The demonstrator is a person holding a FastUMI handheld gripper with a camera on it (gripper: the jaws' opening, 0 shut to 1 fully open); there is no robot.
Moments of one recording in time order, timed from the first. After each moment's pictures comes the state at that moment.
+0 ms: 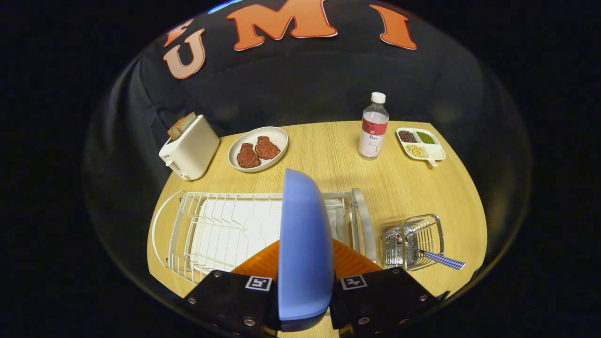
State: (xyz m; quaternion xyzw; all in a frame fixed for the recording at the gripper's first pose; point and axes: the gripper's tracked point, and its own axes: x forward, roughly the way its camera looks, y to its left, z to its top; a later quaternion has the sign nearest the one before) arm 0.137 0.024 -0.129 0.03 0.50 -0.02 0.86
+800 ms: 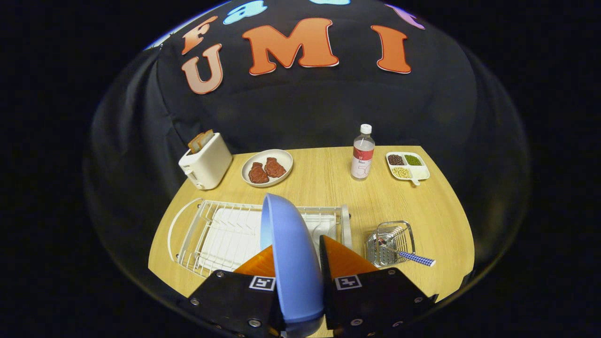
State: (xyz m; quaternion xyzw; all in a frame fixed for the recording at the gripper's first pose) arm 0.092 0.018 -0.057 0.05 0.43 0.01 0.90
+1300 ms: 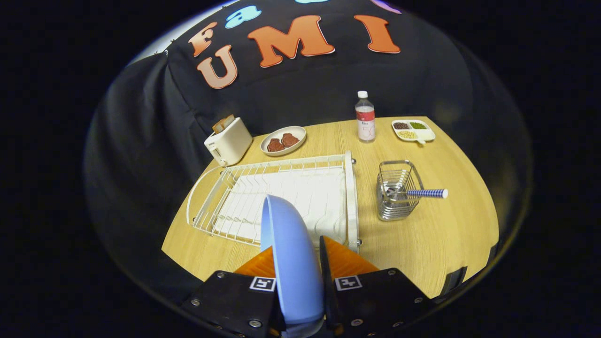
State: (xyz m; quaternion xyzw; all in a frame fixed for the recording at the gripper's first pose) arm -0.023 0.023 -0.106 0.12 0.46 0.08 0.88
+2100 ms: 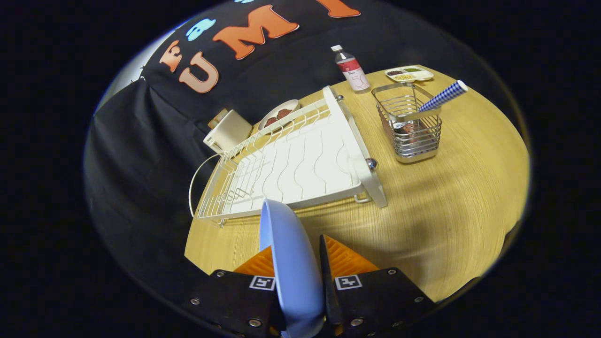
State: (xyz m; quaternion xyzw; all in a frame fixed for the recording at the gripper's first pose) arm -0.040 0.029 -0.188 0.24 0.48 0.07 0.84
